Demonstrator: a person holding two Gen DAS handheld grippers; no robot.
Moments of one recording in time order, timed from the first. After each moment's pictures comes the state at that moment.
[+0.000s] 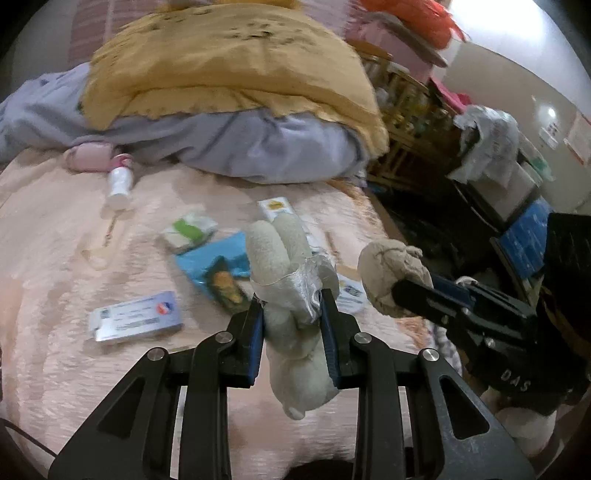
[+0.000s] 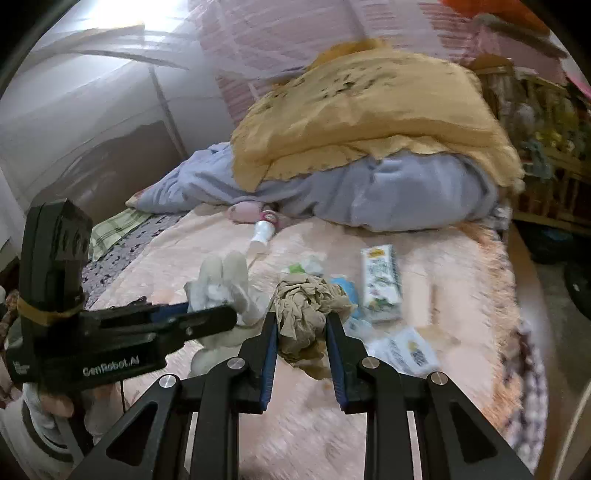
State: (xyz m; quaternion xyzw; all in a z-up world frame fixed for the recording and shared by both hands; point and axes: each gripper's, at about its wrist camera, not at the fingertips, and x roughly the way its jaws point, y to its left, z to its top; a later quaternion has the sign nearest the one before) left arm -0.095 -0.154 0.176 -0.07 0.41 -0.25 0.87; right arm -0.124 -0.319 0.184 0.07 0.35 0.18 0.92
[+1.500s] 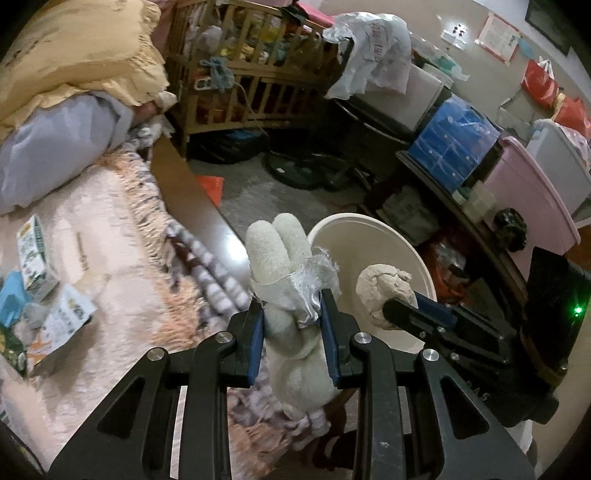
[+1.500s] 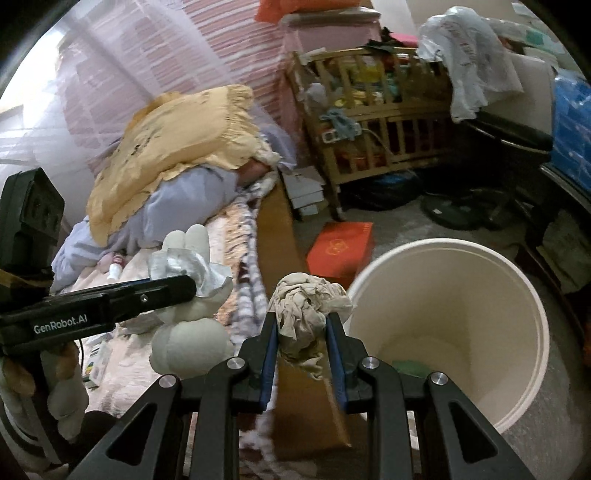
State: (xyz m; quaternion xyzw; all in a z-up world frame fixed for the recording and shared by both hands) left arm -0.149 -0.438 0.171 0.03 0.44 -0.43 0.79; right arm -0.275 -0.576 0.149 0.17 0.34 -0.08 0.92
